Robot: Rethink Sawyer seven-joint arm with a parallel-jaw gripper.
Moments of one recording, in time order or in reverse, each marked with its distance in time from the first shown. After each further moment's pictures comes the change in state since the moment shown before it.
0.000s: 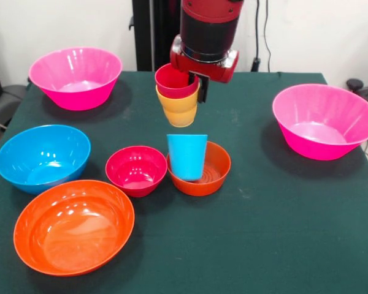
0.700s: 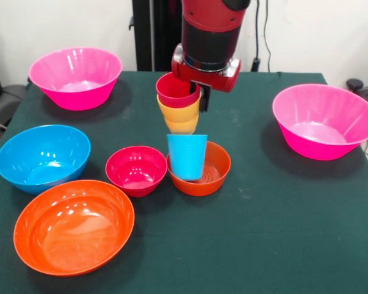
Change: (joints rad) arm 0.001 0.037 0.003 -0.066 0.000 0.000 0.000
